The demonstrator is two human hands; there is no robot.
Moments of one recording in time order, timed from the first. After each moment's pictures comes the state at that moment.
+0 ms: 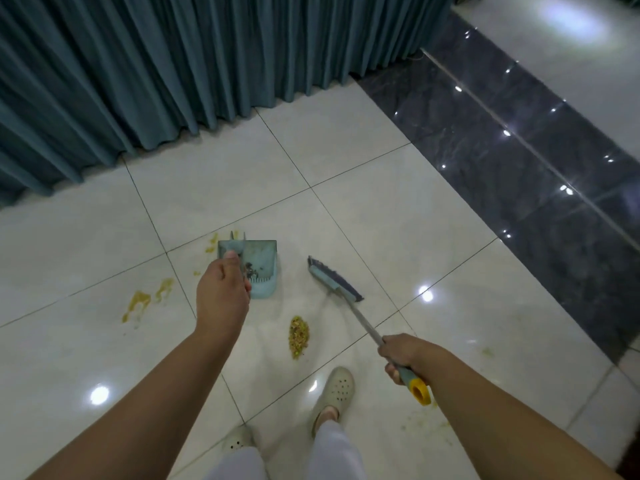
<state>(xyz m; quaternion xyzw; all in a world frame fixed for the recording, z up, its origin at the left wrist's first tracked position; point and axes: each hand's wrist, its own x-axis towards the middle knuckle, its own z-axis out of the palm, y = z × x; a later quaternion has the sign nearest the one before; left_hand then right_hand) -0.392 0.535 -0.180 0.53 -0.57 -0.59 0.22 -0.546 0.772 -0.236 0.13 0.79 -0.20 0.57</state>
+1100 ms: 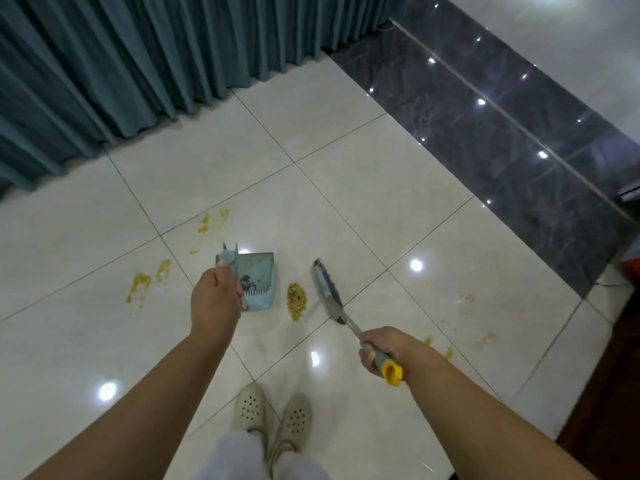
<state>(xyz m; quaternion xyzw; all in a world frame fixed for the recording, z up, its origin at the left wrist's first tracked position) -0.288 0.598 -0.180 0.52 -0.61 -0.58 0.17 -0.416 0.832 -0.219 0.35 0.62 -0.40 0.58</state>
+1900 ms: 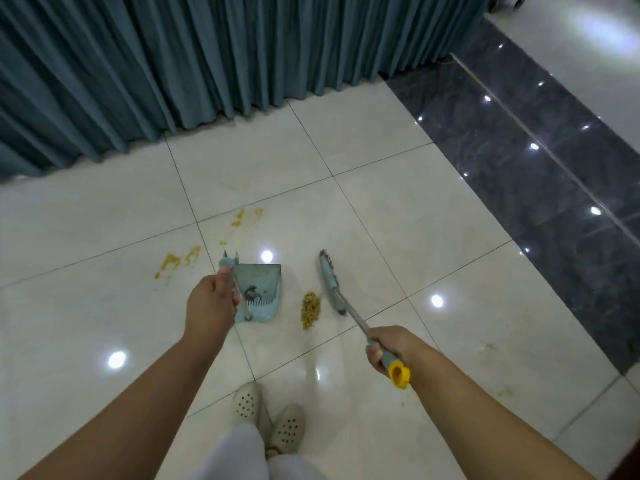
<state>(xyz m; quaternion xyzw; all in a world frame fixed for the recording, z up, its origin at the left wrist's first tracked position) -0.248 0.593 -0.176 0.57 -0.58 -0.56 0.19 -0.434 0.803 -0.201 0.28 0.66 -0.42 0.56</state>
